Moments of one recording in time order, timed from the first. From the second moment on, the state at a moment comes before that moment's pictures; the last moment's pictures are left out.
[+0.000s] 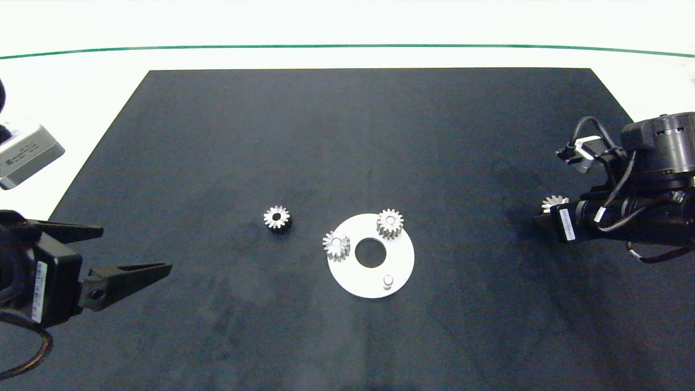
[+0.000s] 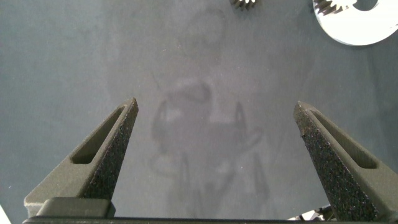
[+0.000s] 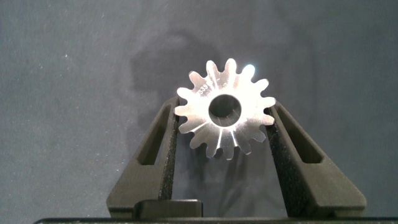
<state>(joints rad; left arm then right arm) -0.29 1.09 -1.01 0.46 0.00 0.14 0.16 1.59 -1.05 0.06 -0.21 -0.11</state>
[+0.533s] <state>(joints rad) -0.32 1.22 -1.02 0.34 0.01 0.18 0.15 1.60 -1.02 0.06 -0.18 -0.11</state>
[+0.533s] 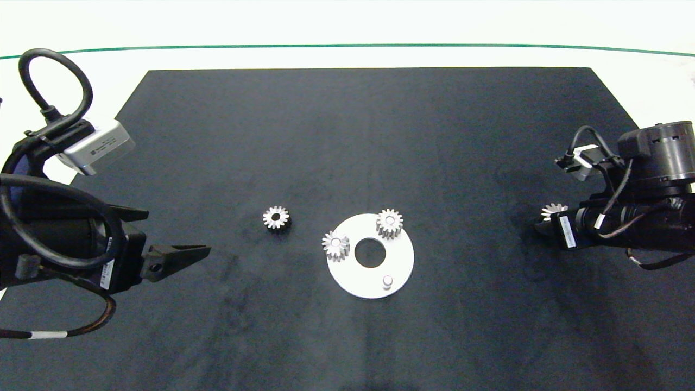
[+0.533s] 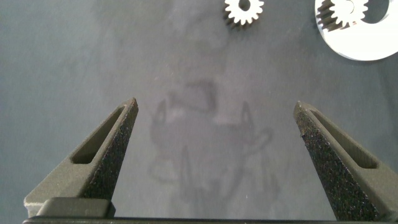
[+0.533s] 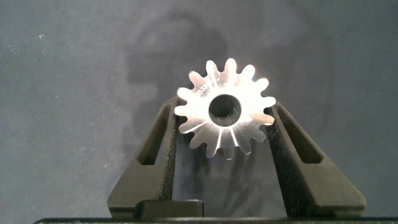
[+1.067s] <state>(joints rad) -0.36 1.31 -1.04 0.33 0.01 0.20 0.15 1.52 -0.96 0.07 -0.16 -0.12</state>
